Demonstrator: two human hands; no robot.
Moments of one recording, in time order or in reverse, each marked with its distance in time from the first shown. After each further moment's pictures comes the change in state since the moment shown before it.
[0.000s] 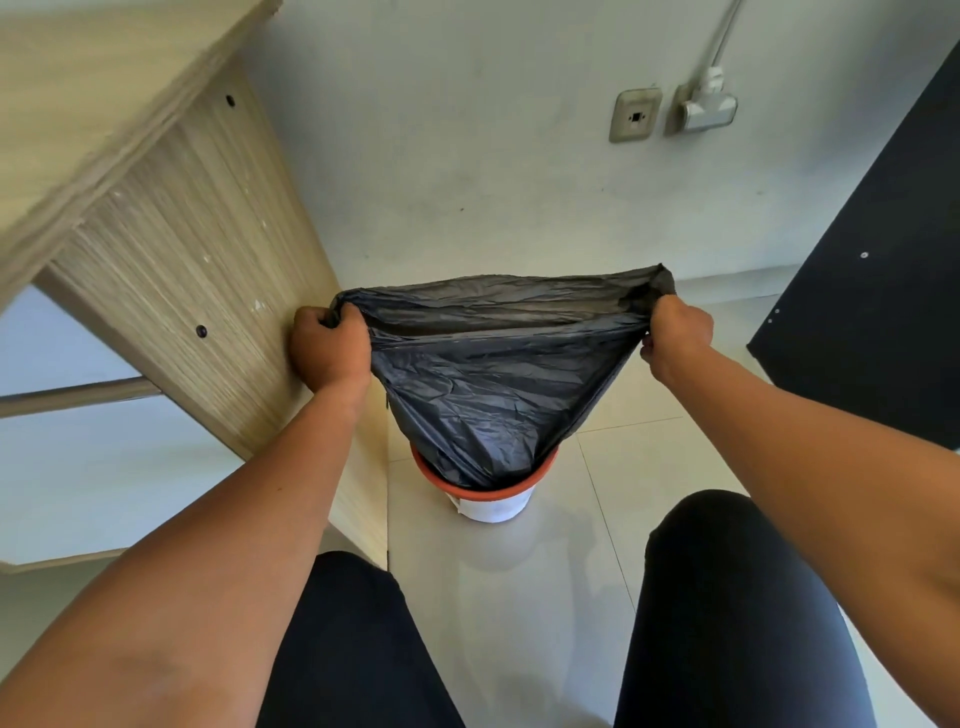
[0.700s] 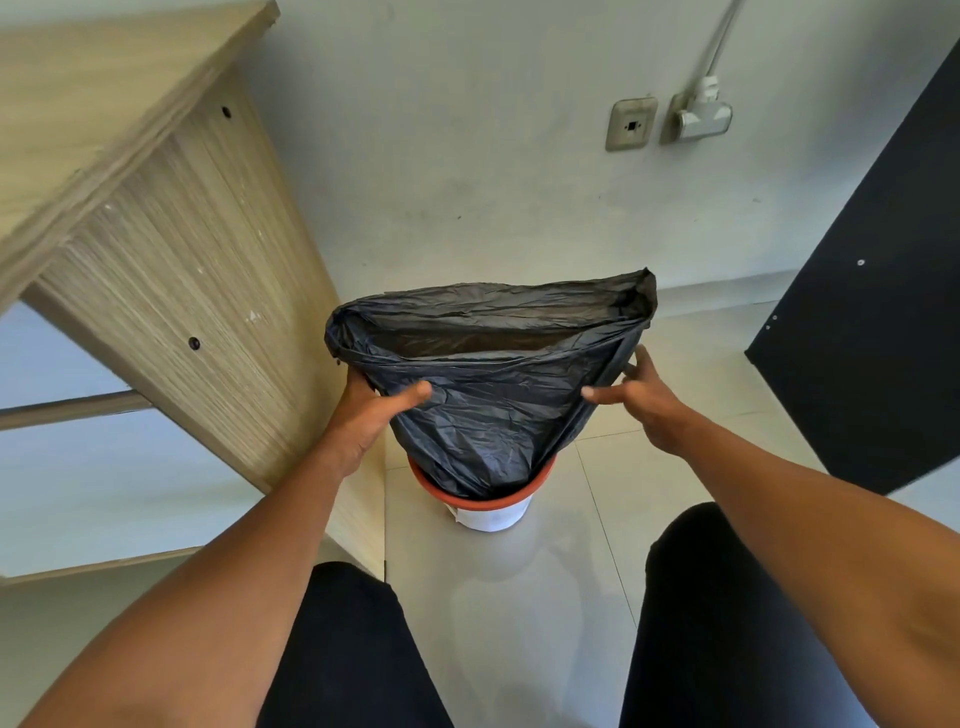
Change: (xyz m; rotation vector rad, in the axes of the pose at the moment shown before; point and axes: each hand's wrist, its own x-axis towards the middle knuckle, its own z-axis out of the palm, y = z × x) left_hand -0.031 -0.049 -0.018 -0.105 -0.768 -0.029; right_hand 0.015 0.071 -0.027 -0.341 -0.606 -0.112
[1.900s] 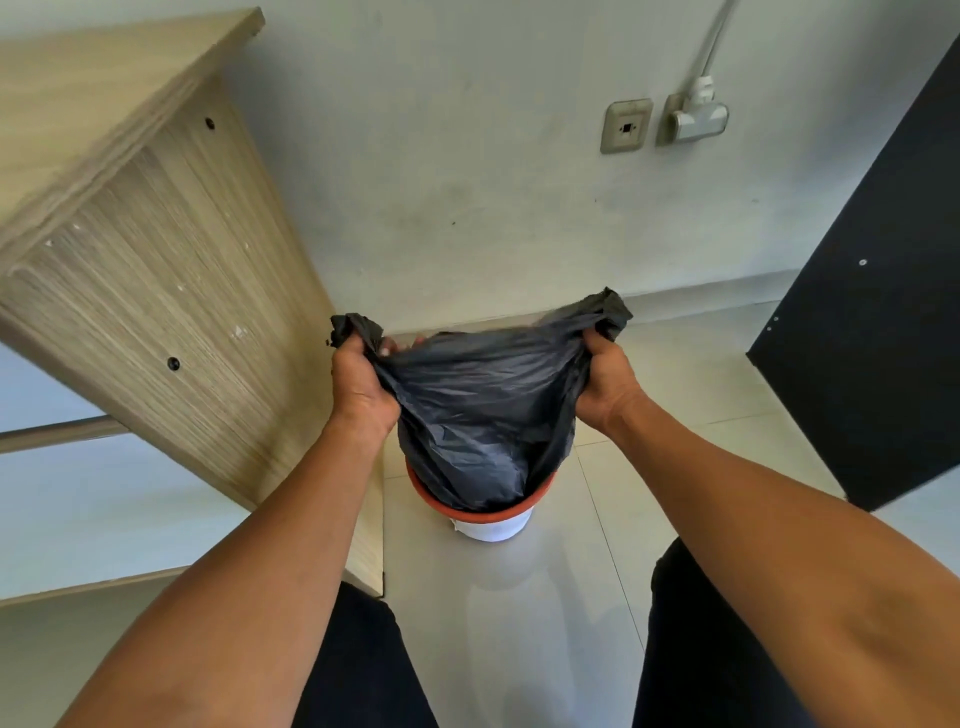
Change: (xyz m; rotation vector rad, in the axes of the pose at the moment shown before) left_hand 0.036 0.049 0.037 -1.004 0.217 -0.197; right_hand 0.006 -0.045 0.067 0.834 -0.011 0.074
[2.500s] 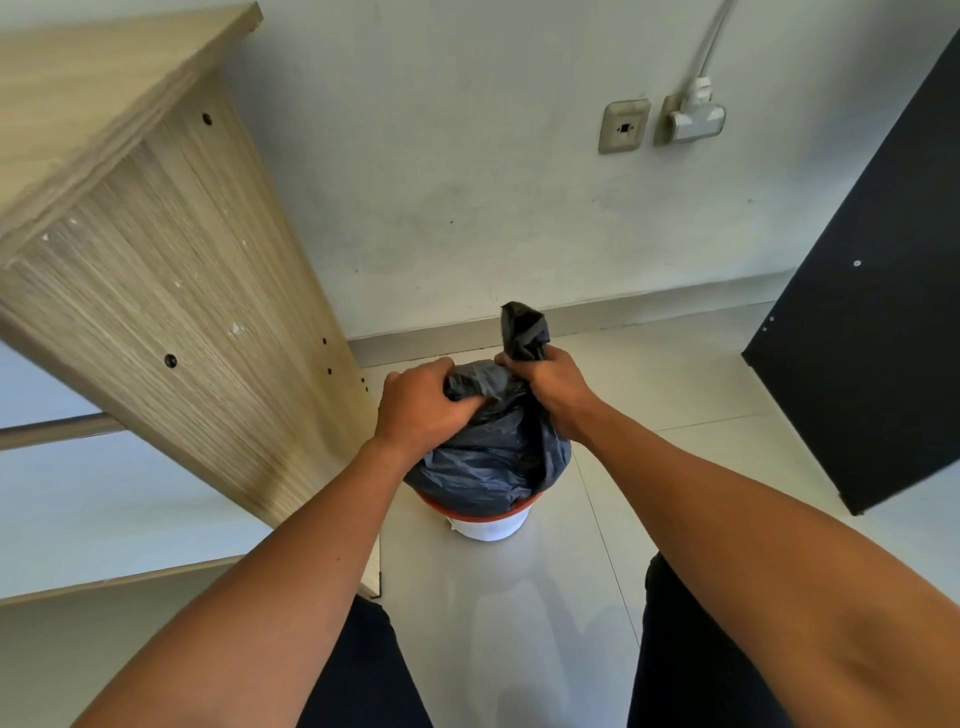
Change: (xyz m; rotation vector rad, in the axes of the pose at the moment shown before) left_hand -0.016 -0.042 -0.017 1.763 -0.266 0.699; right_hand -0.005 0.033 0.019 -0.643 -0.076 -0.134
